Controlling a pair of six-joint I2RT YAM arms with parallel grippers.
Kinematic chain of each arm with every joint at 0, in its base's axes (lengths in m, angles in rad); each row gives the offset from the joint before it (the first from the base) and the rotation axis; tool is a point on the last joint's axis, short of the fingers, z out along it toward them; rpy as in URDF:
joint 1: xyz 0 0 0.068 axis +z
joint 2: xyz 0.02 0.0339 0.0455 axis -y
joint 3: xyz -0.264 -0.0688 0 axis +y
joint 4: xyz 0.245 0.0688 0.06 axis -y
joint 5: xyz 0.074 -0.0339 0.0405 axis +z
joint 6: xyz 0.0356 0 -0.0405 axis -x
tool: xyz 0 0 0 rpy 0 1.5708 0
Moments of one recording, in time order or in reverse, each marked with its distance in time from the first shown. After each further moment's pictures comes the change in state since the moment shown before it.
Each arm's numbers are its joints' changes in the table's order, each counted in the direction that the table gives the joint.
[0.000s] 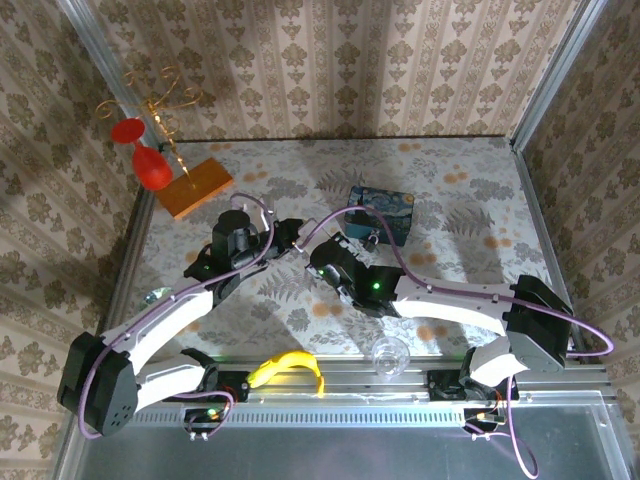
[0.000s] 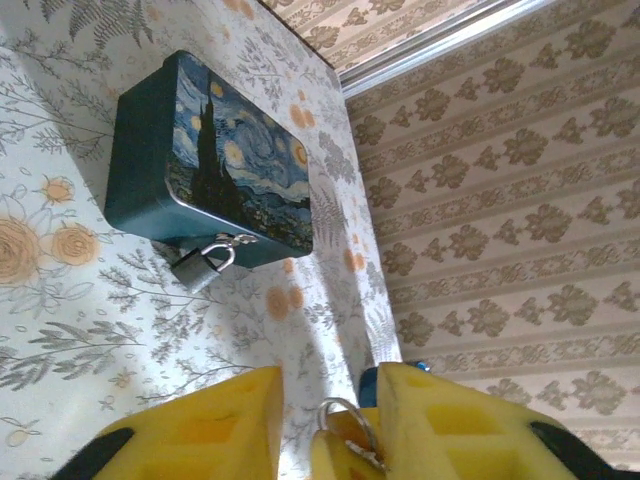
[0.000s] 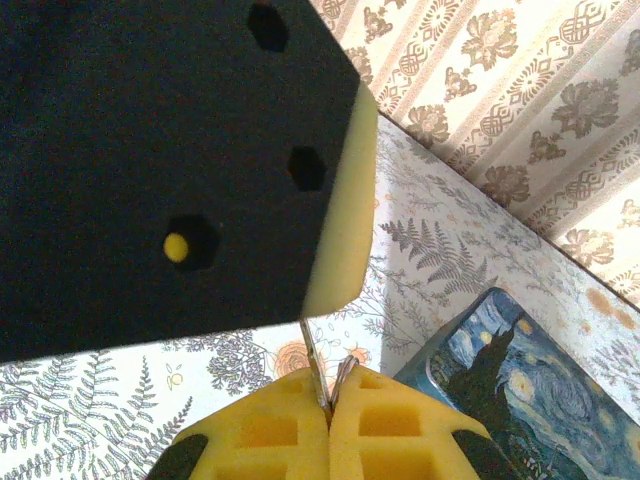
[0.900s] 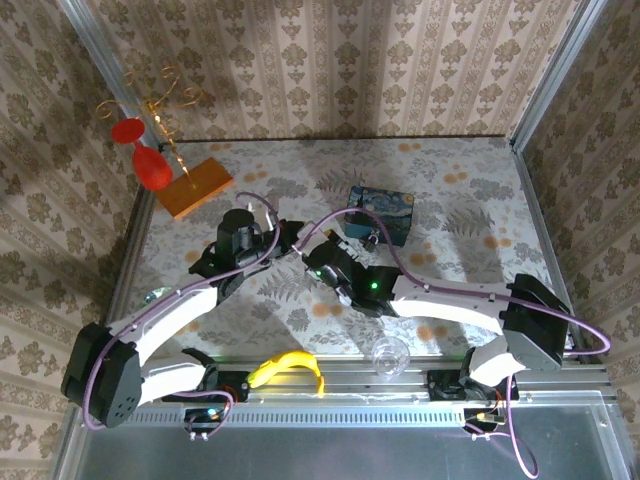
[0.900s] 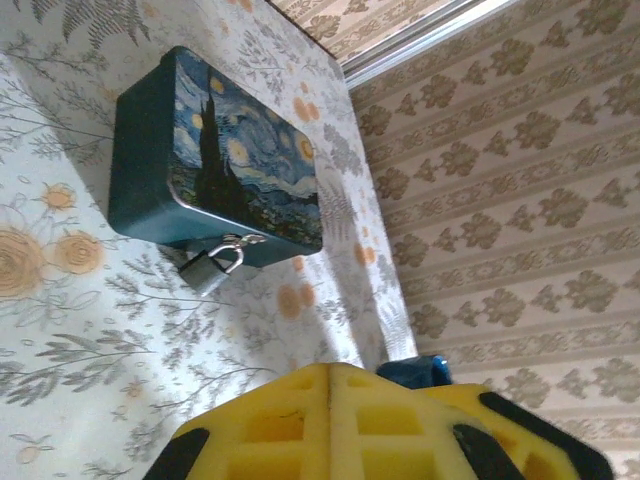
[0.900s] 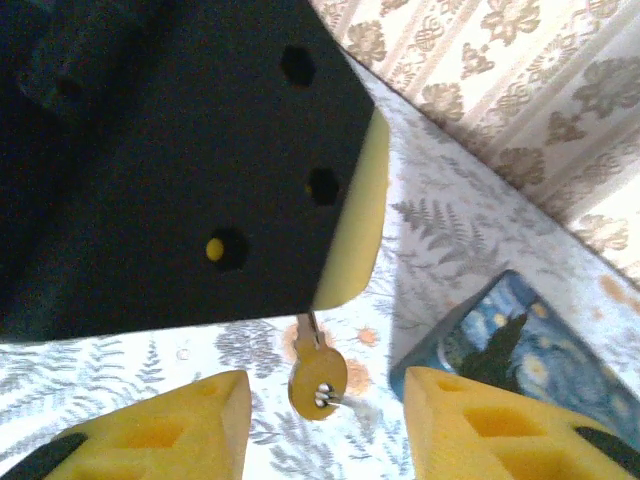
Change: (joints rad) left arm -0.005 -0.041 -0.004 0.011 -0.011 -0.085; right arm -0.003 0.005 -0.005 -0.063 0.046 -0.031
